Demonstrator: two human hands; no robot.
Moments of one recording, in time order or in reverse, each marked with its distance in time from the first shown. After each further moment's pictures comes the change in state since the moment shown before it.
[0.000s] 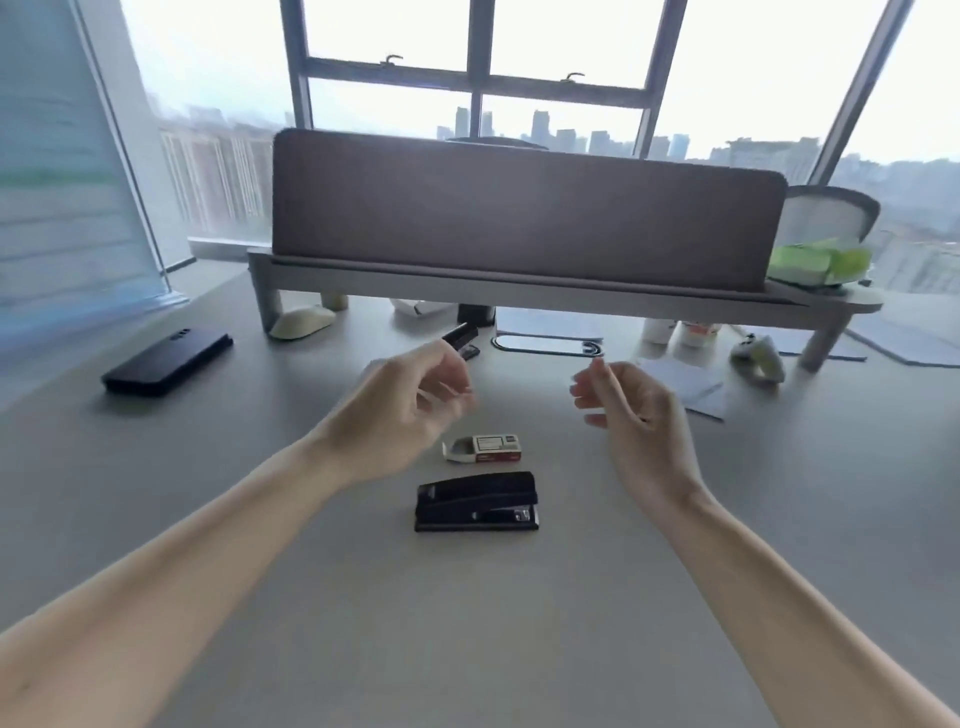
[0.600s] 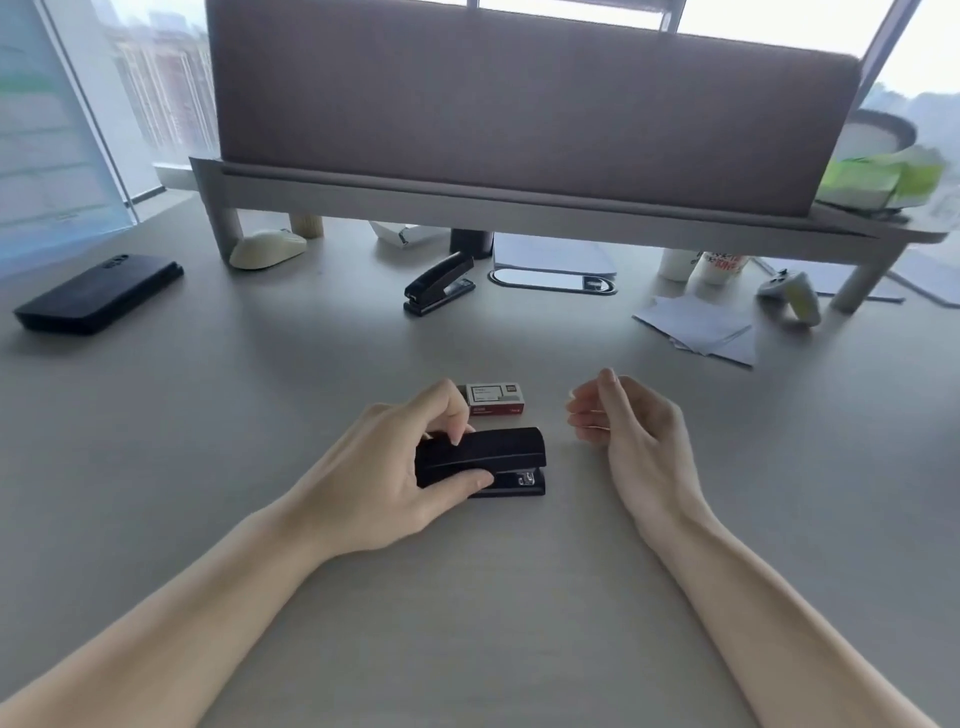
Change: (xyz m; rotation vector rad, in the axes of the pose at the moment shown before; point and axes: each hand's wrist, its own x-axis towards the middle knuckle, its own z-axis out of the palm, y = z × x) left_hand -0.048 -0.039 0.055 -0.021 -0.118 0.045; right_hand -0.021 0.067 0.020 0.100 0.031 0.224
